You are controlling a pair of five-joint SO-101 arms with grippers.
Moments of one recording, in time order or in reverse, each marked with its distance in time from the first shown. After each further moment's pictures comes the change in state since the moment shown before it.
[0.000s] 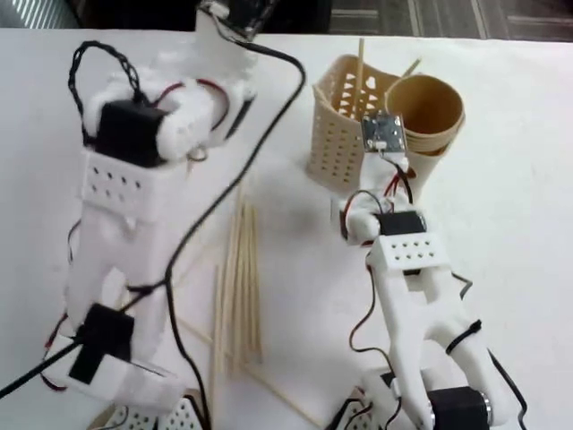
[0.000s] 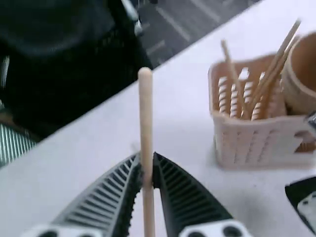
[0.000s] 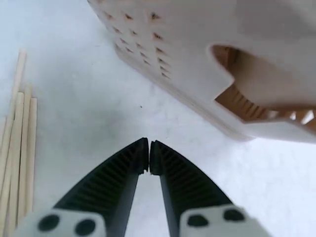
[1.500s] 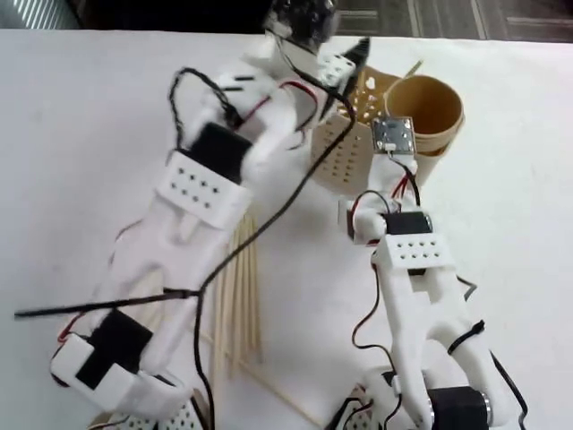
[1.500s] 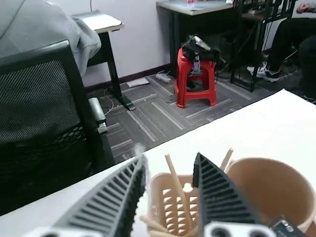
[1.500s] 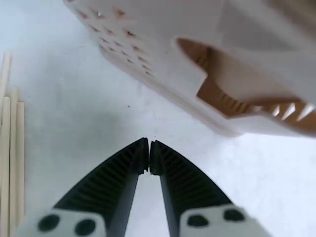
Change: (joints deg) left arm 8.6 -0.4 19.3 -37.3 13.5; right arm 2.3 0.0 0.2 0.0 0.0
